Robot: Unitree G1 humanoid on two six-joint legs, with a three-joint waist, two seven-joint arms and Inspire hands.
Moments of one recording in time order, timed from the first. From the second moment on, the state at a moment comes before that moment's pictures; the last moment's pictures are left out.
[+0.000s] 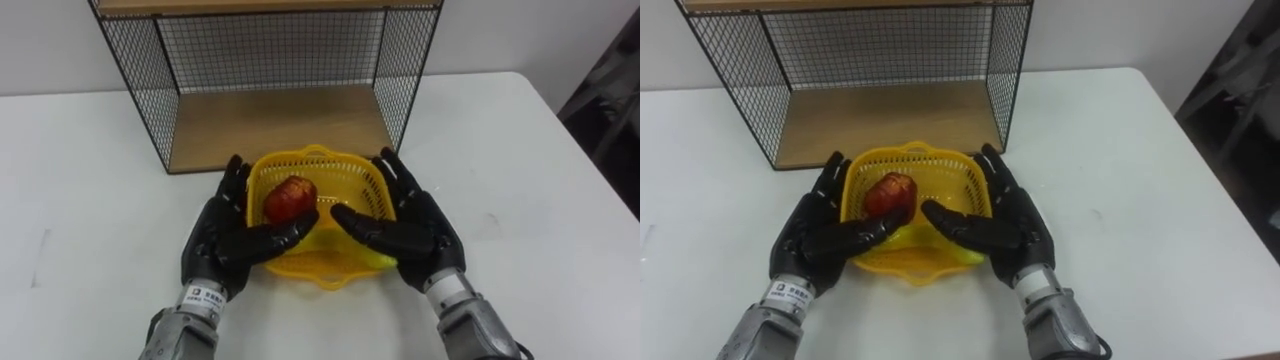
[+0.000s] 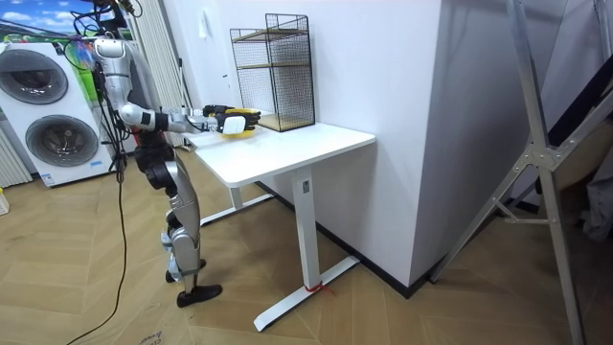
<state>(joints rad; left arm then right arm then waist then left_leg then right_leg) 0.19 0.13 -0.25 0.08 -0.68 -0.14 -0.07 0.12 -0.15 0.23 0.19 0.71 -0.13 0.16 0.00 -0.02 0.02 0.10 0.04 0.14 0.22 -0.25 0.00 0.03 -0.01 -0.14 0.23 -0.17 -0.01</state>
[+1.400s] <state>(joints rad) 0.12 0.07 -0.26 -0.03 -0.61 -0.24 0.08 0.02 -0.10 0.26 0.05 0.74 -0.25 0.11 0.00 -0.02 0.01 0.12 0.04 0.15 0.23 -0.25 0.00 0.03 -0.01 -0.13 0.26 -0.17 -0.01</state>
